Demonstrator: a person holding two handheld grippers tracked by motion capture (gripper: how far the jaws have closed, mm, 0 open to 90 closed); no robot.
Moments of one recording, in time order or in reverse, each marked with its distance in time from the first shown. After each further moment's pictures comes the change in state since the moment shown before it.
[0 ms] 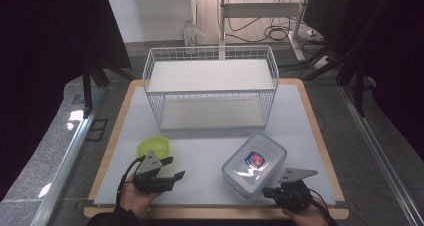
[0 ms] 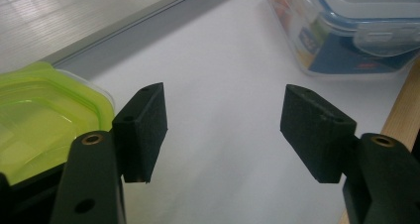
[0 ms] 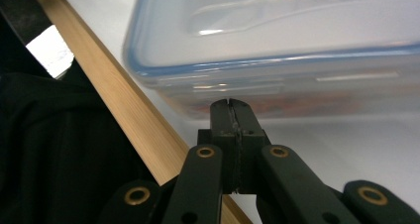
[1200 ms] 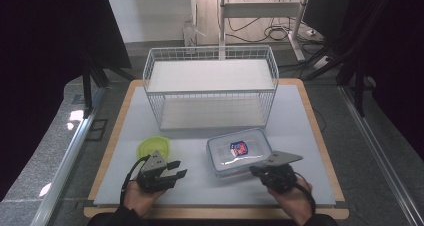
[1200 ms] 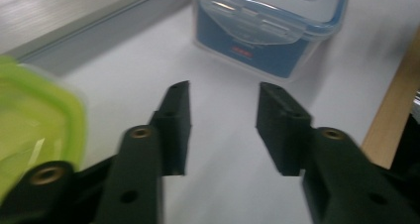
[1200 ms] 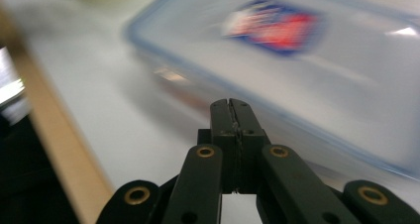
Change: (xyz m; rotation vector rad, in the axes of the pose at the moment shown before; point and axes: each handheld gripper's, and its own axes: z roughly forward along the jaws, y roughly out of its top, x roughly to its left) left arm -0.005 0.005 0.012 0.045 -0.052 -0.009; right arm 0.003 0.052 0.019 -0.101 -0.109 -0.097
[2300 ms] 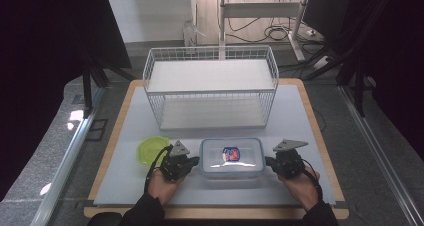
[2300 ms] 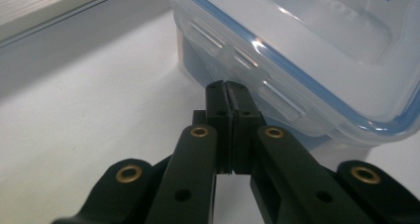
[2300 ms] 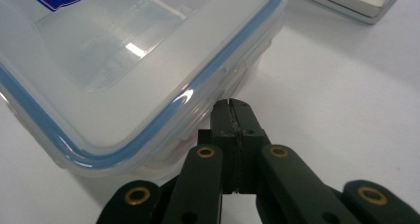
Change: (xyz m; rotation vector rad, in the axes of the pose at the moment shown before) left arm 0.002 0.024 0.058 0.092 0.052 -0.063; right arm -0.057 -0.013 0.016 0.101 -0.097 0.086
